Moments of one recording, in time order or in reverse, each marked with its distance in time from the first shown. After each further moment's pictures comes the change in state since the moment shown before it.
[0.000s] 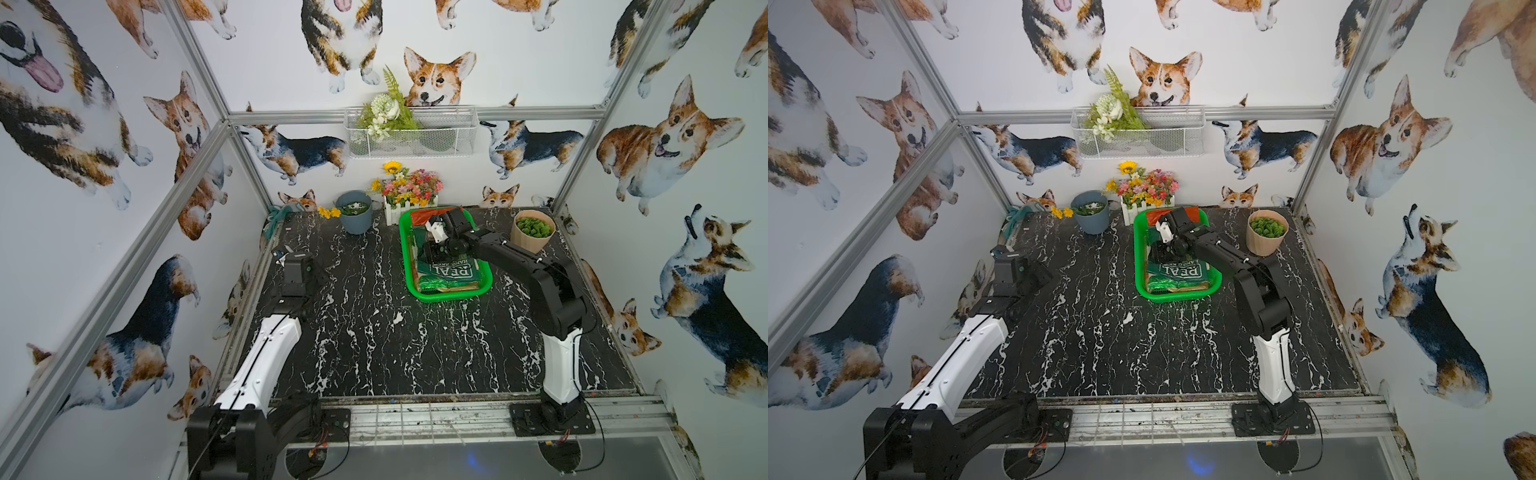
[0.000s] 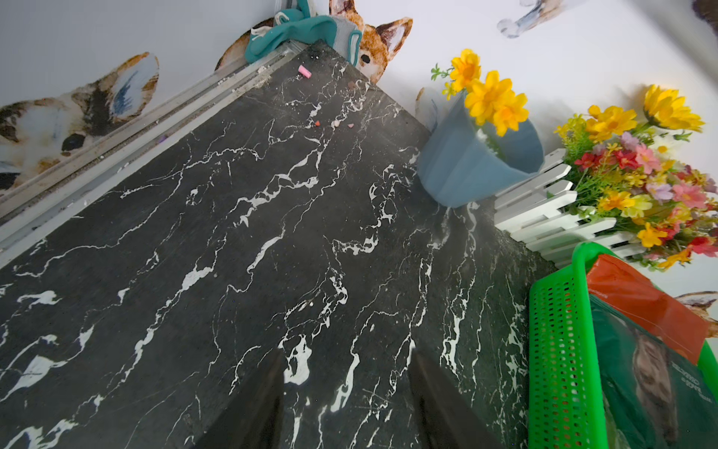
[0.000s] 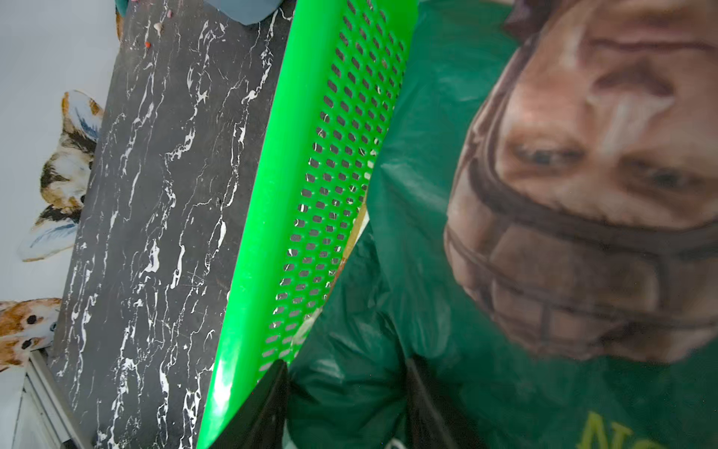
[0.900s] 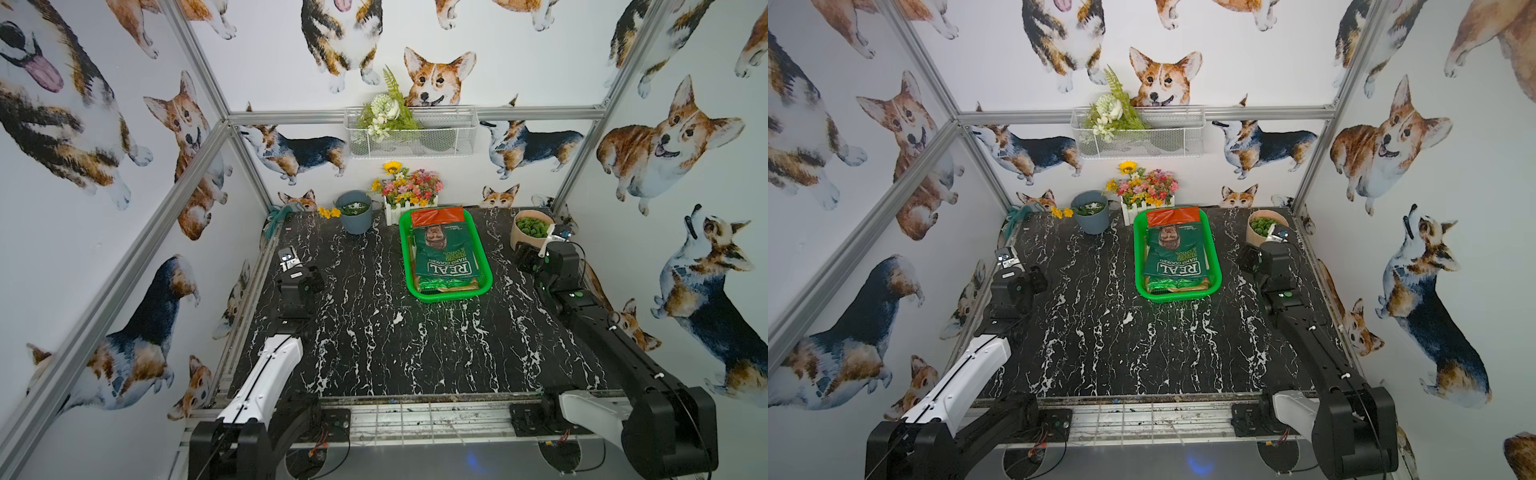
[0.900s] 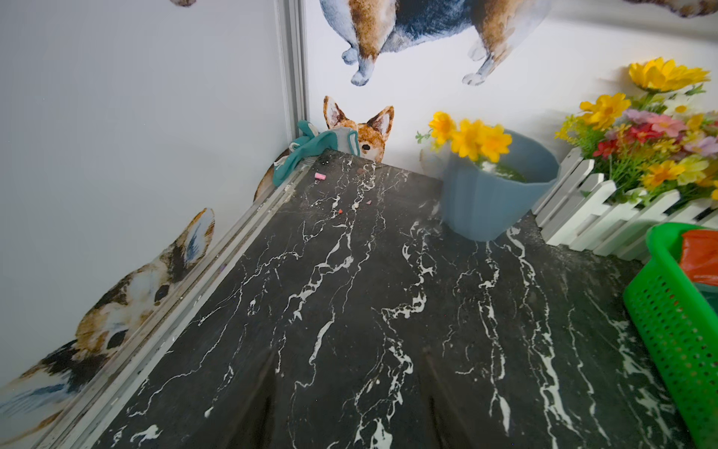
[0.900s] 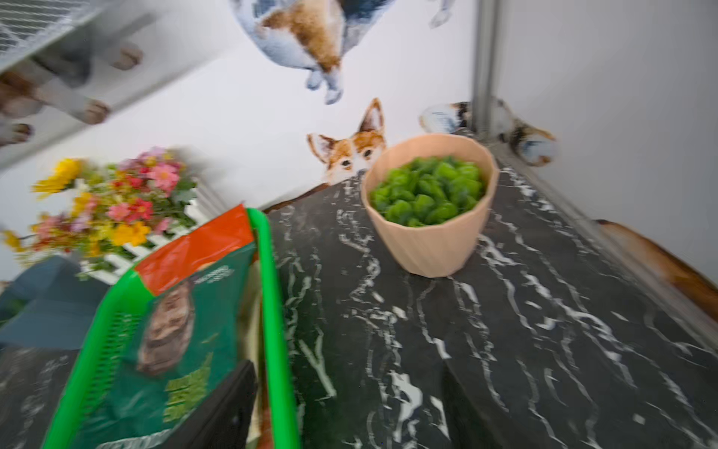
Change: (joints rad) left arm 0.007 -0.101 -0.280 0.455 -0.139 0.455; right arm -0.403 -0.987 -1.008 0.585 0.579 0.059
